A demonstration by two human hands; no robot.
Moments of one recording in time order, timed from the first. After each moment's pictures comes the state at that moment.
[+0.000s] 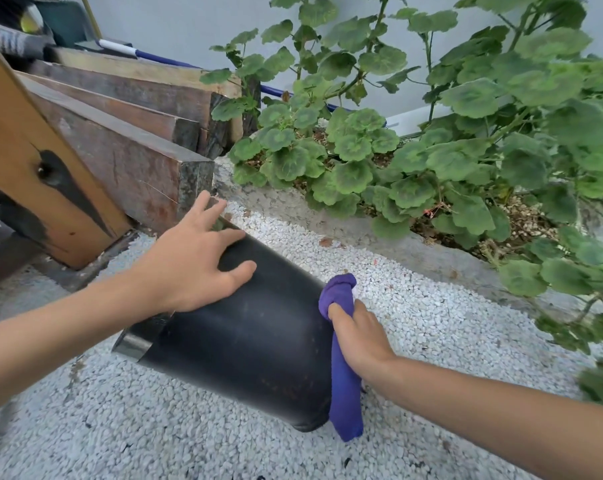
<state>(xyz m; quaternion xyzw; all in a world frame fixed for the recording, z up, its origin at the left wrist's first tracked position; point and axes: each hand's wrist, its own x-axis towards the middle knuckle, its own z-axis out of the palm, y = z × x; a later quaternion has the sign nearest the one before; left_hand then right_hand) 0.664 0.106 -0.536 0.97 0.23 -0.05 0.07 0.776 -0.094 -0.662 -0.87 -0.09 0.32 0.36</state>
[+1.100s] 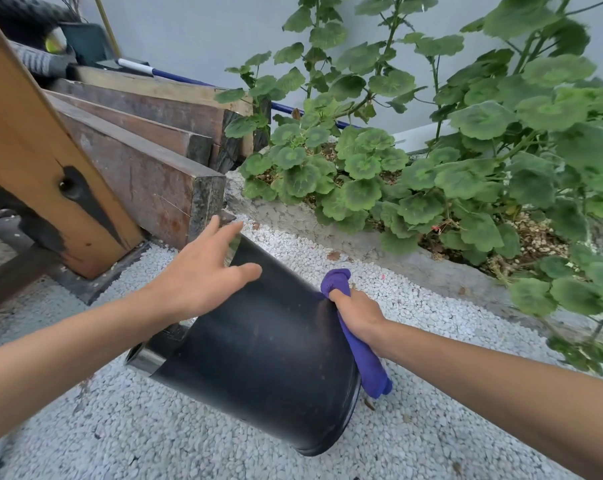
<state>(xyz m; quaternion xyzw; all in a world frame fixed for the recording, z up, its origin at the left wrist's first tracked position) 0.660 0.107 -0.533 0.90 0.32 -0.01 0.29 0.829 -0.053 -0.678 -0.87 -0.13 0.34 0.32</state>
